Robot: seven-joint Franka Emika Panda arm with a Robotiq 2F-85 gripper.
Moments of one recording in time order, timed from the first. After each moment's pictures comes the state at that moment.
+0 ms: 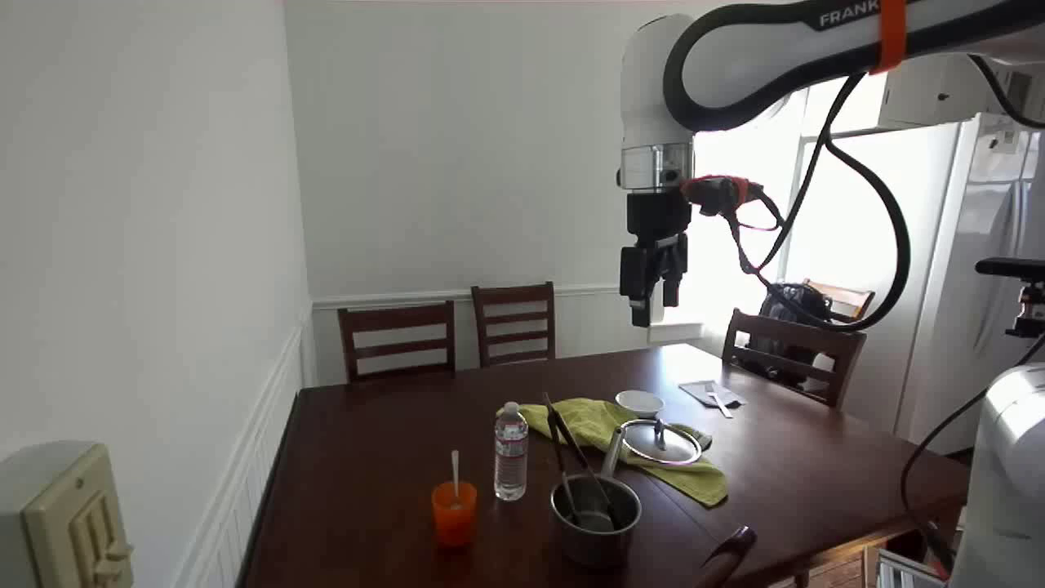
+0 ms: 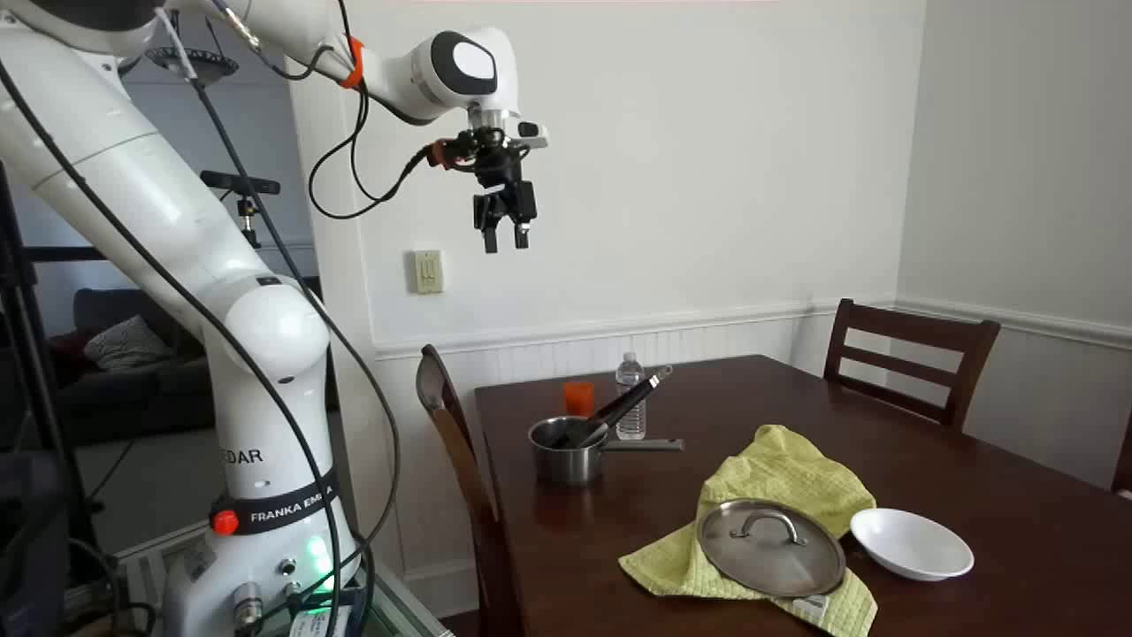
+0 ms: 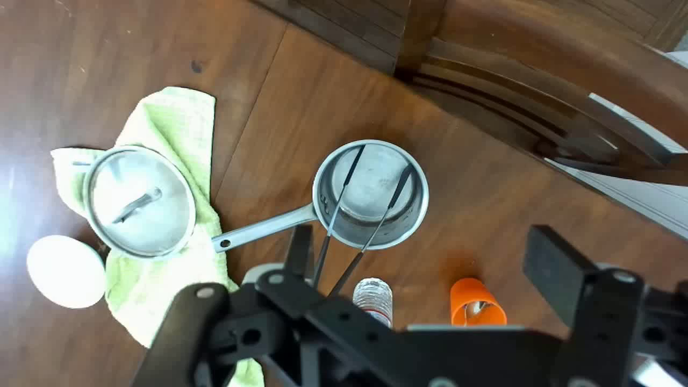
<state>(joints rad) -0.03 -0.54 0.08 -2.28 -0.06 1.71 0.14</state>
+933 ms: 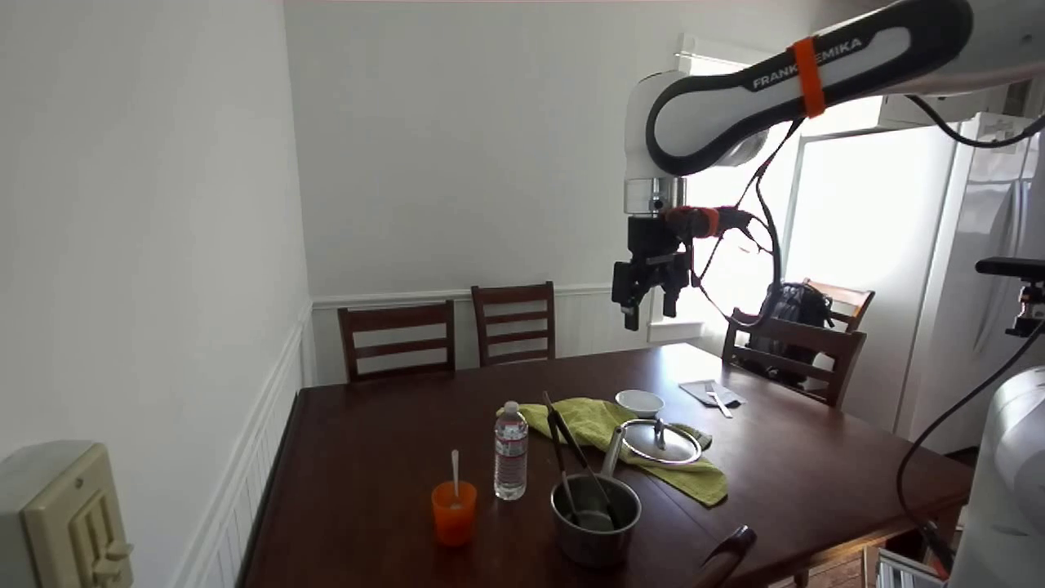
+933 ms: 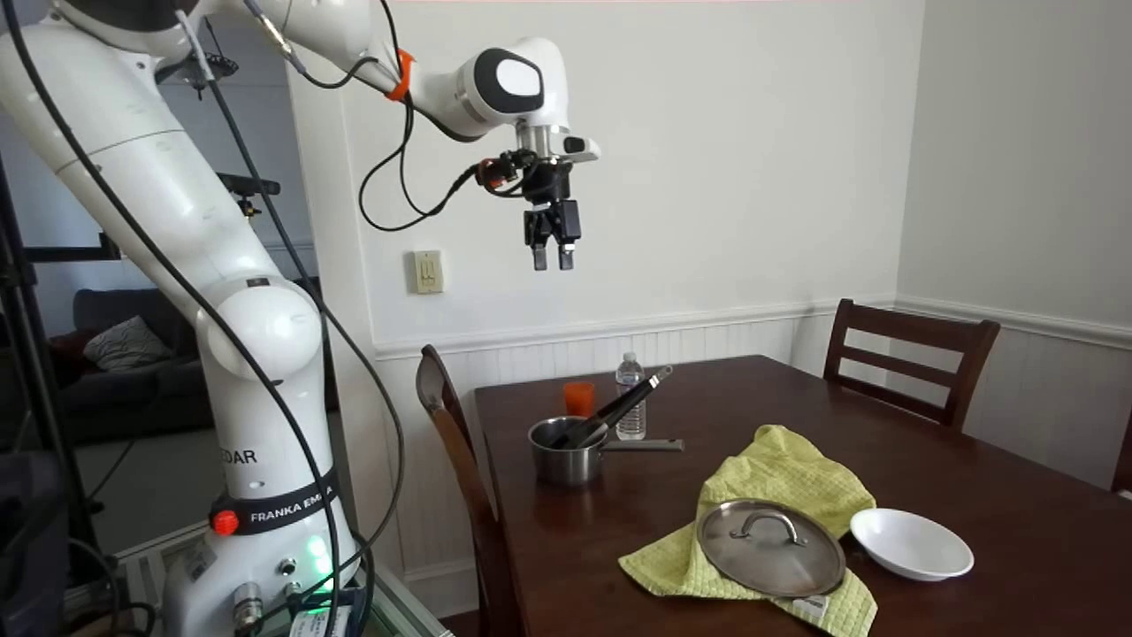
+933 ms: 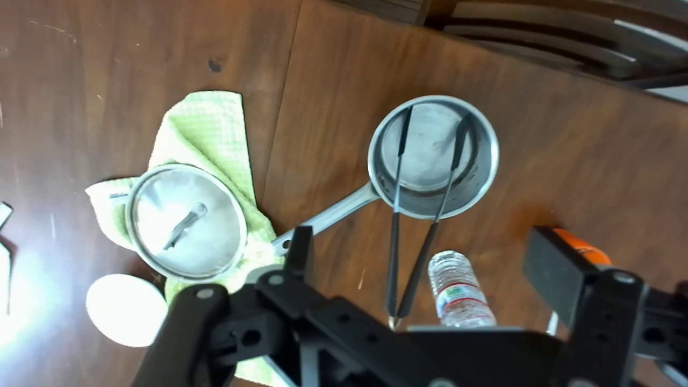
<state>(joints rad) -0.13 -0.43 -0.01 -2.28 -0.09 1.85 0.20</state>
